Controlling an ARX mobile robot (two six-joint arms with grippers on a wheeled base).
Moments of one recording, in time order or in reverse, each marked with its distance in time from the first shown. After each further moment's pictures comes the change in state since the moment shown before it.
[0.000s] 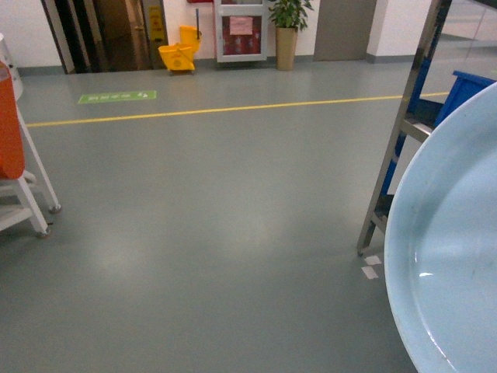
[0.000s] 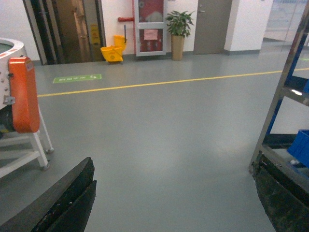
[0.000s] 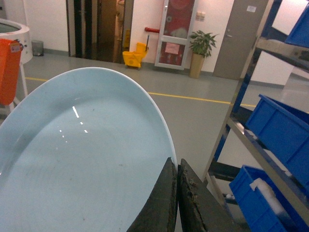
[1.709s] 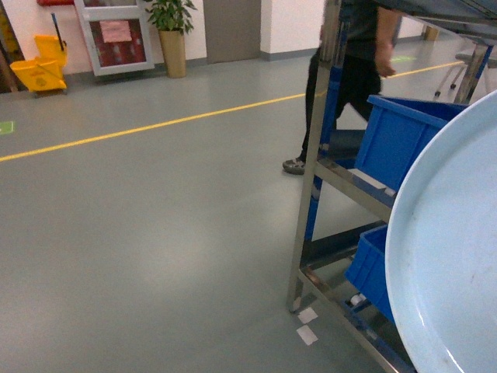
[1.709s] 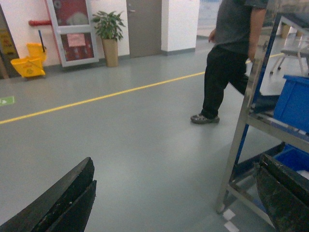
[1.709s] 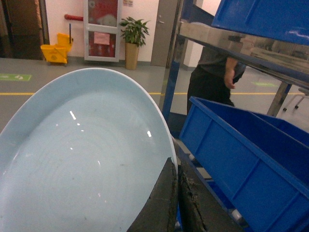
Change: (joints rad) left arm -0.002 0.000 0.000 -0.001 0.001 0.000; right arm -0.001 0.005 0.000 -0.003 0.001 0.000
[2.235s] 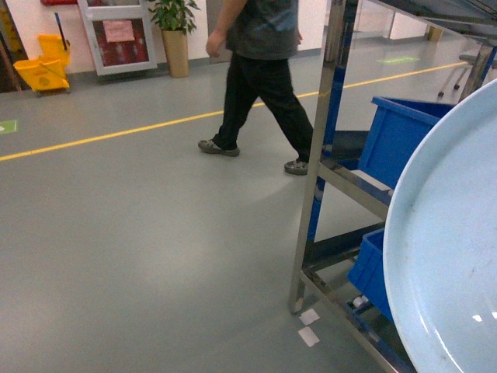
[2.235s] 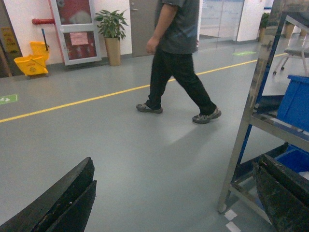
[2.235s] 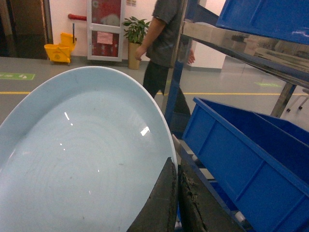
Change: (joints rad) left arm 0.000 0.000 0.000 0.003 -0.001 0.000; right arm 0.001 -0.004 0.000 0.004 -0.001 0.000
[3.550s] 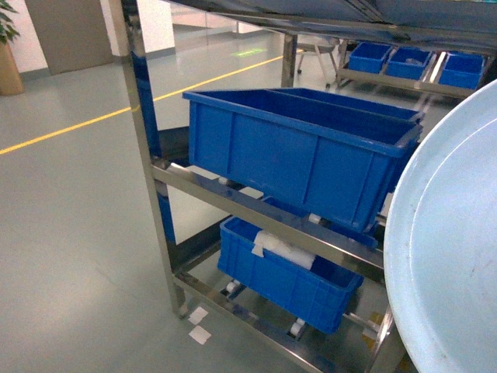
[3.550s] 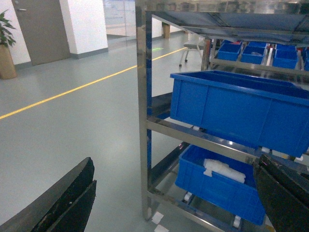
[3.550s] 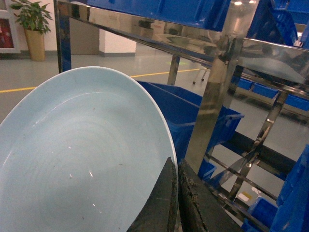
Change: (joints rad) left arm 0.001 0.000 0.000 0.000 0.000 0.000; right arm 0.000 0.000 0.000 0.000 0.000 0.000
